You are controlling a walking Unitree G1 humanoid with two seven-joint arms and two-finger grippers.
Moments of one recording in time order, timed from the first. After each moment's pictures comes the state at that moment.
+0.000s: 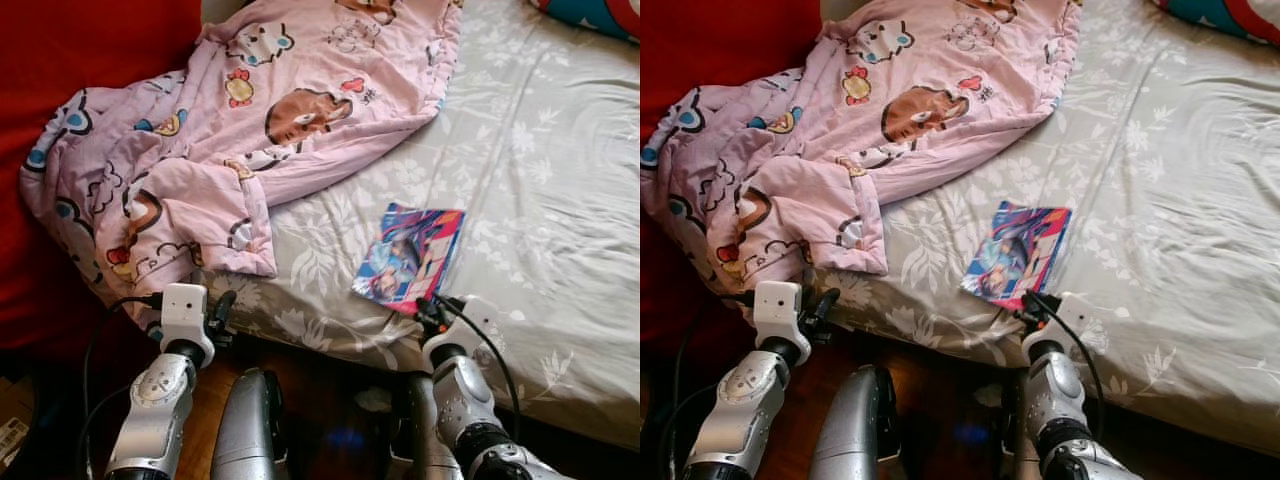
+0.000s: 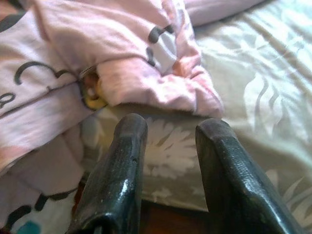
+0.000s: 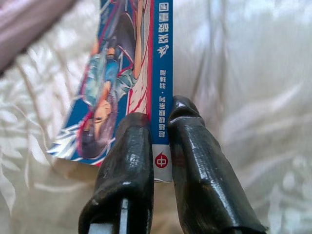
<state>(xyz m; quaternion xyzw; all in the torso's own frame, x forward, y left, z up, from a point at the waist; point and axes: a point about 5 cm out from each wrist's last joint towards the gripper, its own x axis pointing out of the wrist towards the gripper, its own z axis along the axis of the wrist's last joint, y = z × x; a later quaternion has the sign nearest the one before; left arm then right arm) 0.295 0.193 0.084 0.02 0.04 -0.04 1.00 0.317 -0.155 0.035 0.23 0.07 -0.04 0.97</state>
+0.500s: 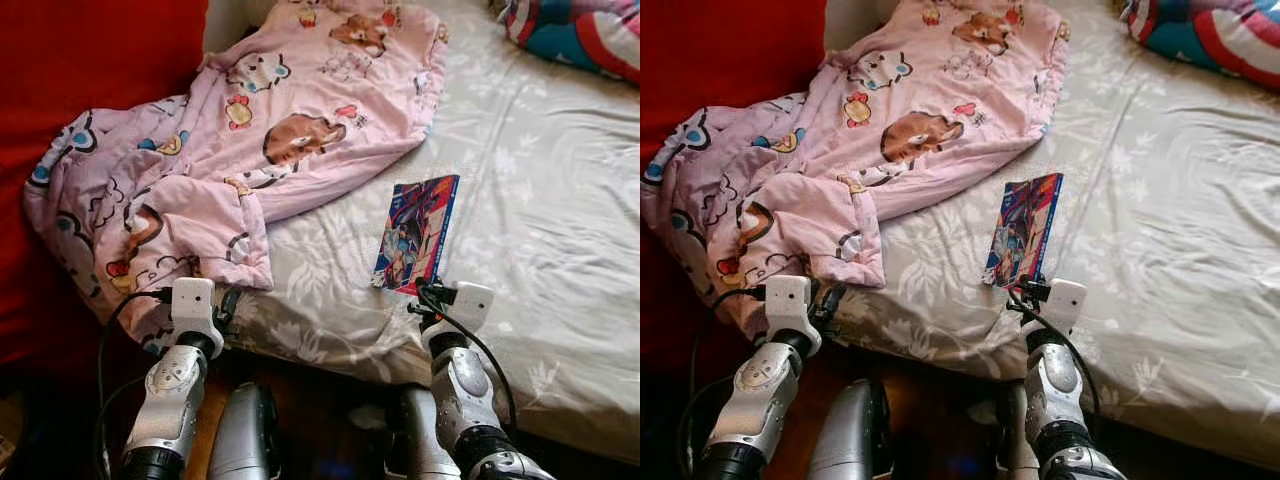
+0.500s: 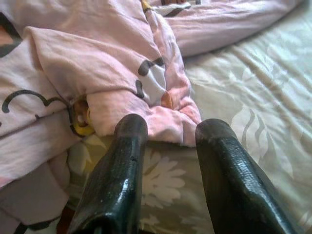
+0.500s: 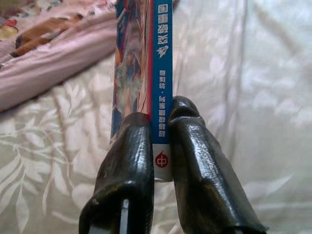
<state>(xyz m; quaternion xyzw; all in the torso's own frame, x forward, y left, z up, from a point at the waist) 0.302 0.191 0.076 0.01 0.04 -0.02 1.00 0.316 -0.145 0.047 0.13 0.03 0.00 0.99</state>
